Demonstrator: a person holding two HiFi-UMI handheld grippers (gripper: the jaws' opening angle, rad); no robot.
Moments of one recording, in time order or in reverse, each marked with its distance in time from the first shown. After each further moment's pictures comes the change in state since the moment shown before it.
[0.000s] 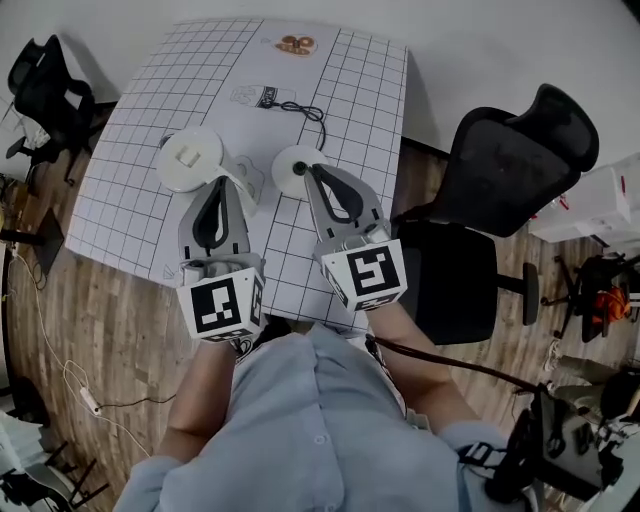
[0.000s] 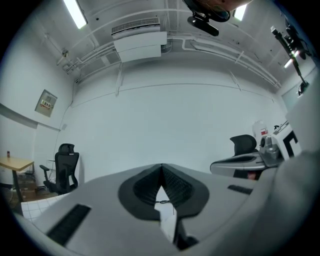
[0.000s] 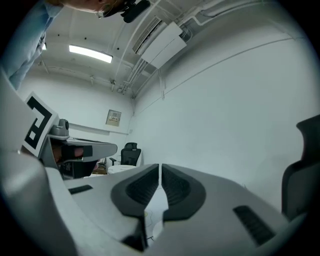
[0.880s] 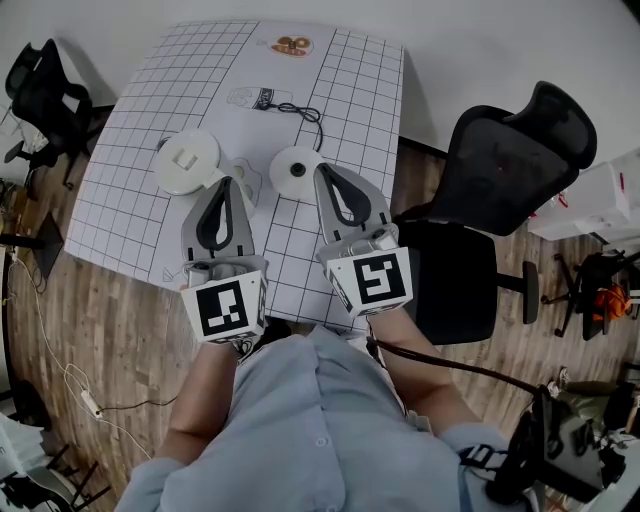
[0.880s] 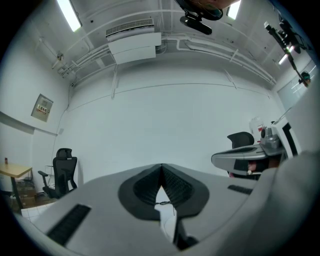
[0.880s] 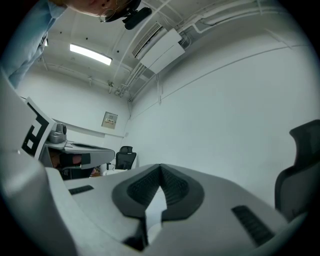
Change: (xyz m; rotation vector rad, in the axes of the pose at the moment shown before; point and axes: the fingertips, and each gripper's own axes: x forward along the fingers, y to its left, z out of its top) left arm 0.002 -0.012 0.003 0.048 -0.010 -0.024; right arm -0.013 -0.012 0.016 -0.017 -0.049 -0.059
